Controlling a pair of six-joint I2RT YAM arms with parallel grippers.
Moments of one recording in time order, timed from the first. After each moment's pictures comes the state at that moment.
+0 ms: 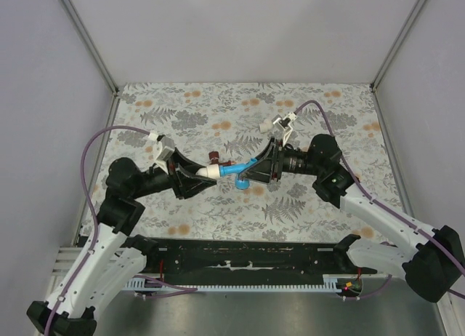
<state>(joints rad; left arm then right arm) -0.39 0.65 0.69 0.03 0.89 -0.38 0.64 1.10 0.77 0.38 -0.80 0.76</state>
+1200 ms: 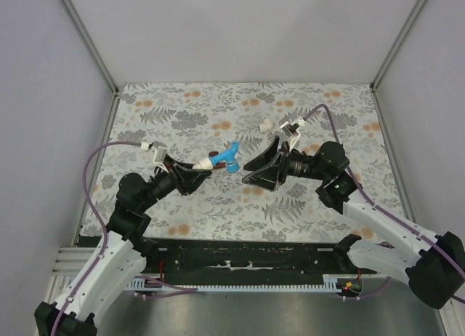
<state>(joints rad) -0.39 0.53 0.41 0.21 0.48 -0.54 0.63 1.05 0.67 0.56 -0.79 0.79</state>
